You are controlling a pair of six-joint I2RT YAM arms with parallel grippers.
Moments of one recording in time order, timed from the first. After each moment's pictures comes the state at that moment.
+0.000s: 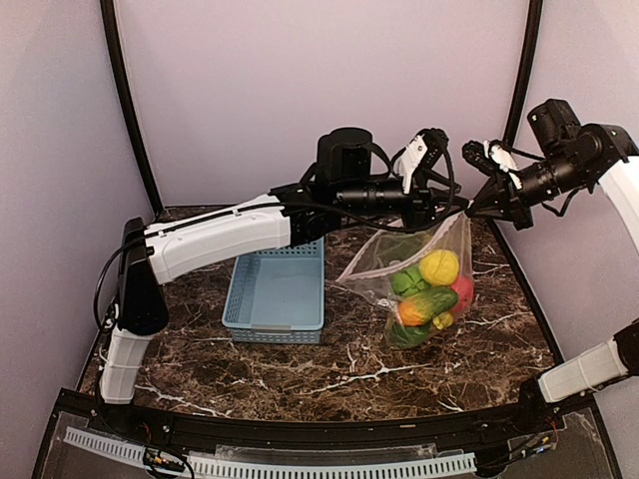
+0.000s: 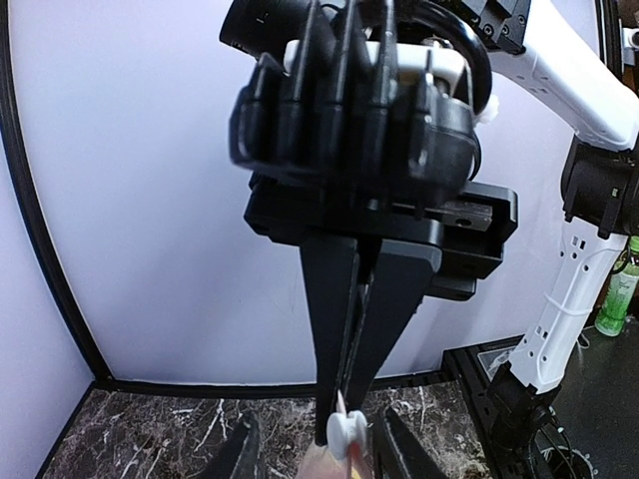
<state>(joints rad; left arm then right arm) -1.05 2.19 2.17 0.06 0.49 0.09 0.27 1.30 1.74 -1.40 -0.62 -0.91</state>
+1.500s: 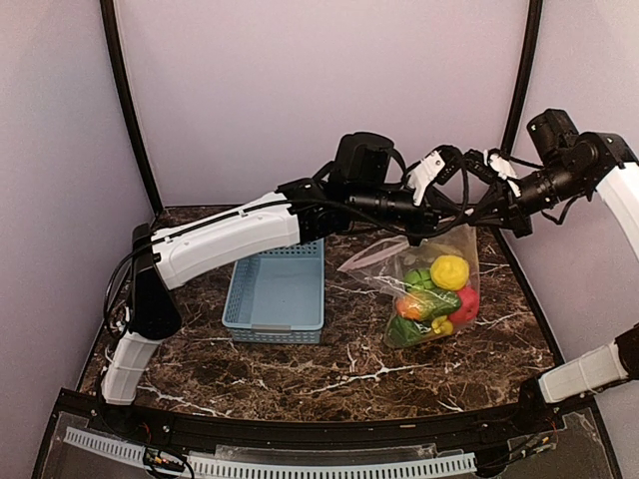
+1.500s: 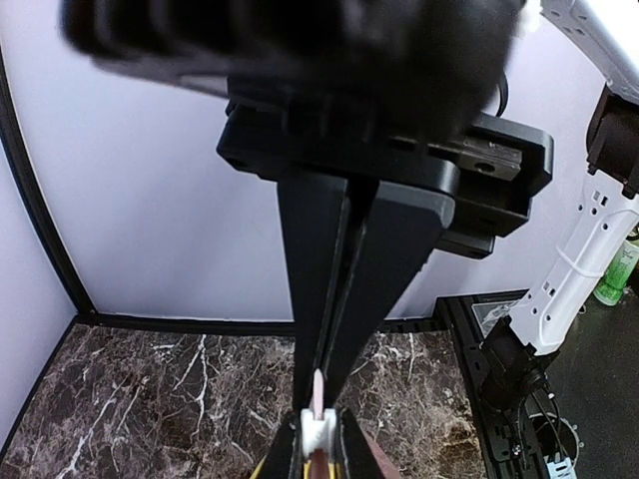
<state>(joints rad) -1.07 2.26 2.32 -0.24 0.43 0.12 0.25 1.28 1.66 -1.38 -0.60 -0.87</state>
